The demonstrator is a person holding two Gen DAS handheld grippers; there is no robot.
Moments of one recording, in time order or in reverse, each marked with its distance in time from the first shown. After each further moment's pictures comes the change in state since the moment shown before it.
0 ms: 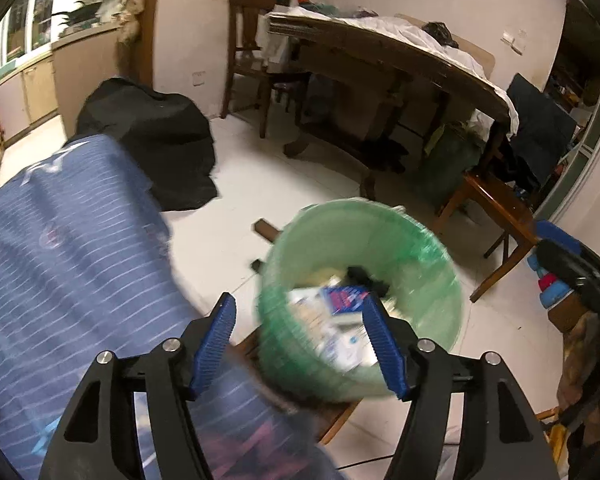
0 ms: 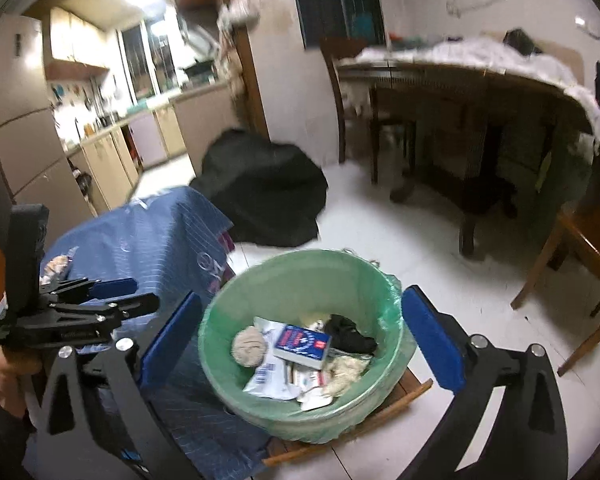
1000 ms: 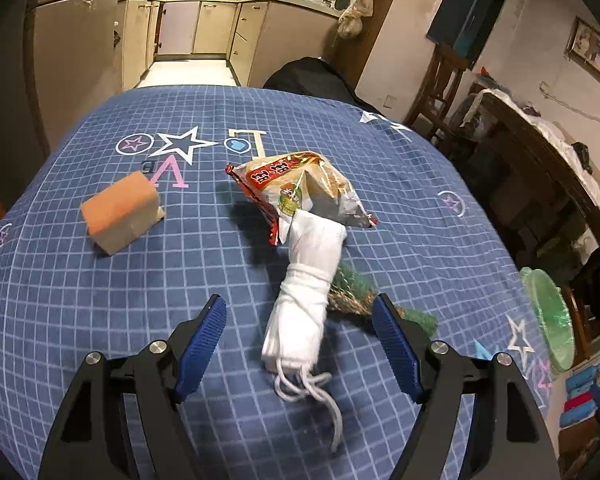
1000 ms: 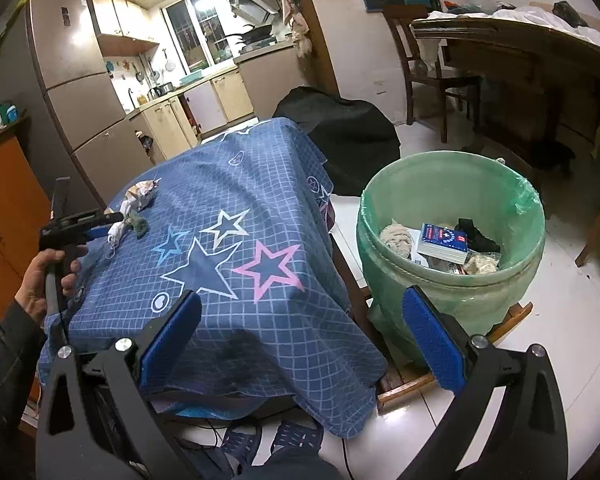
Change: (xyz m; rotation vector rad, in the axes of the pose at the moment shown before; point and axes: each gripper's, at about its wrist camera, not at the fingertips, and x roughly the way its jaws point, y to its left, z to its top) left arm -0.162 0.351 -0.127 -0.453 -0.077 0.303; right arm -0.009 0.120 -0.100 -0.017 0.137 0.205
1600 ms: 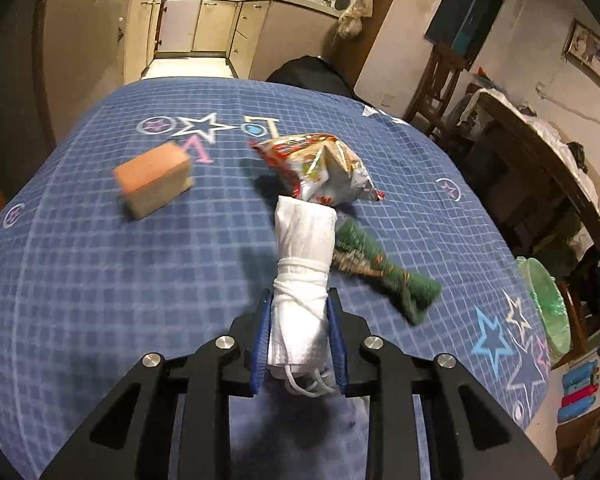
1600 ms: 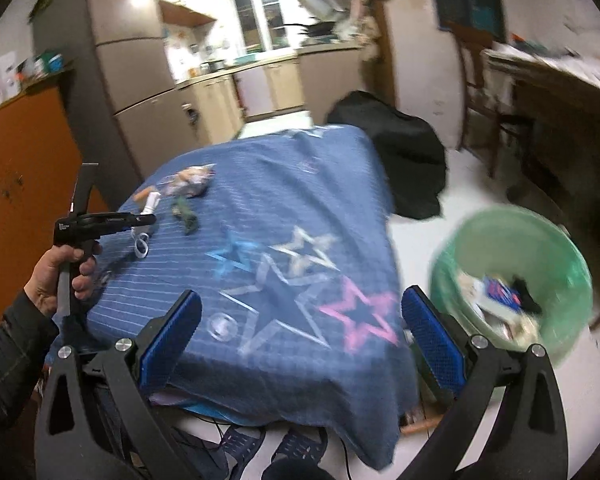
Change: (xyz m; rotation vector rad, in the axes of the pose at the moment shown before) left arm -0.021 0.024 -0.033 -0.014 -0.003 -0.032; right arm 0.027 0.089 0.039 -0.219 0.014 0.113
